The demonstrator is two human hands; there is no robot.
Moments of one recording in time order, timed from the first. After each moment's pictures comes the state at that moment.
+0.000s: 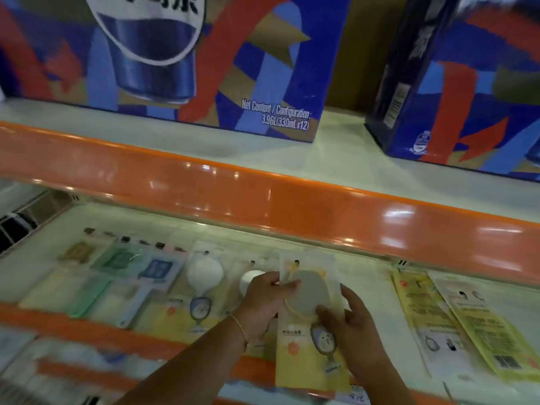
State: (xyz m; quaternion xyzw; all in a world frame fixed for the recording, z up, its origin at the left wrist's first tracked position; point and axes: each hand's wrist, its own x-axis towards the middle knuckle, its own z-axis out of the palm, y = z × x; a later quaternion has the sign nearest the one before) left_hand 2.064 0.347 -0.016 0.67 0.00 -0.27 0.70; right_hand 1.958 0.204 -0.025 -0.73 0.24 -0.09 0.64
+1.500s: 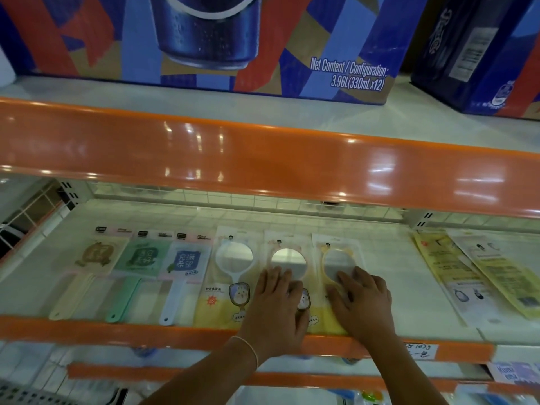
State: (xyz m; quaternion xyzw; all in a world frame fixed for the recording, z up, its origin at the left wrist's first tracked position) left_hand 2.065 0.435 -0.099 0.89 -0.43 0.08 0.12; right_hand 1.981 0.250 -0.079 -0.95 0.28 -0.08 0.10
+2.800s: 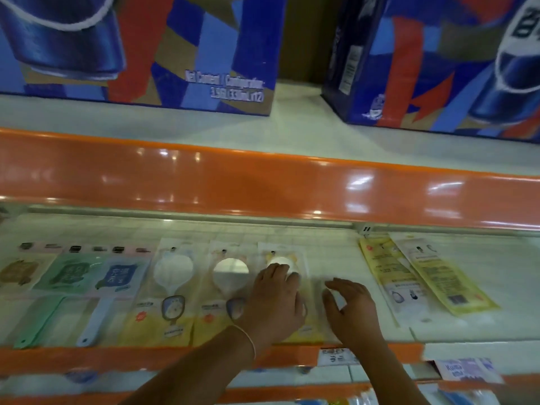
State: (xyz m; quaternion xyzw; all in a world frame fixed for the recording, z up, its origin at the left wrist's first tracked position) left_hand 2.036 0.331 -0.041 0.87 -0.45 0.05 0.20; right_hand 1.937 0.174 -0.069 -0.91 0.26 -0.24 0.23
